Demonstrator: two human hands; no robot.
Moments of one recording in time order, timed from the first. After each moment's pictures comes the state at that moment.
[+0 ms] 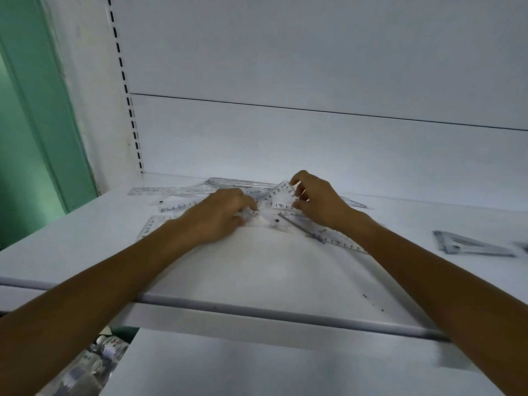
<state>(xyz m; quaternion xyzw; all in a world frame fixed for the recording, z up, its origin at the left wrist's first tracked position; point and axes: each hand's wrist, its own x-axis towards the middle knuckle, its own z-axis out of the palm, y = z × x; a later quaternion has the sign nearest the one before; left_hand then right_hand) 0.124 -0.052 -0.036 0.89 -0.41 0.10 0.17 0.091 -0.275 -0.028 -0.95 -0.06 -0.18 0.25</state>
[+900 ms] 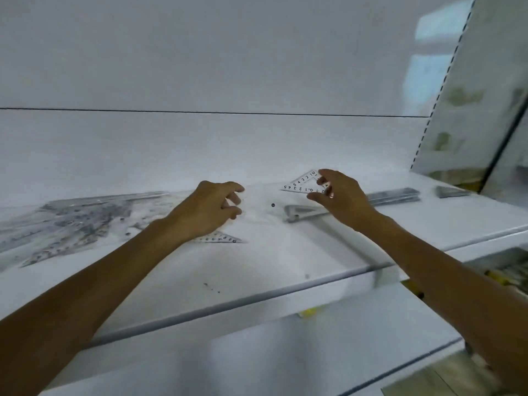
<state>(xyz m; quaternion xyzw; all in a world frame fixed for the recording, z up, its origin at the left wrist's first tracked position) 0.041 -0.239 -0.008 0.80 -0.48 0.01 0.35 -0.098 -0.470 -0.015 -0.91 0.20 -0.32 0.19</state>
